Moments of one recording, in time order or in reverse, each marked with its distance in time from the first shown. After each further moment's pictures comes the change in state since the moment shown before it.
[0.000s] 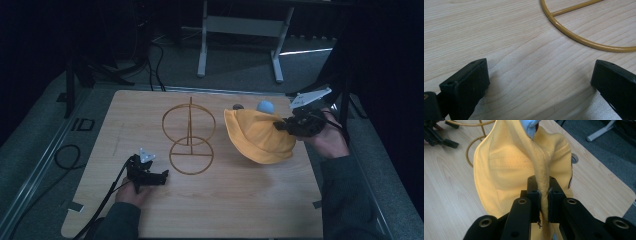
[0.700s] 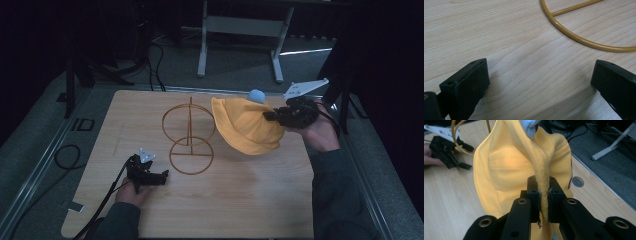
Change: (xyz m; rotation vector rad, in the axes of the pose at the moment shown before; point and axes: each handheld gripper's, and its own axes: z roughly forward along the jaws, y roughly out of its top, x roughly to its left) left arm 0.000 0.000 0.000 0.007 -0.002 0.005; right arm 0.006 0.031 0.001 -0.126 0.051 -0.021
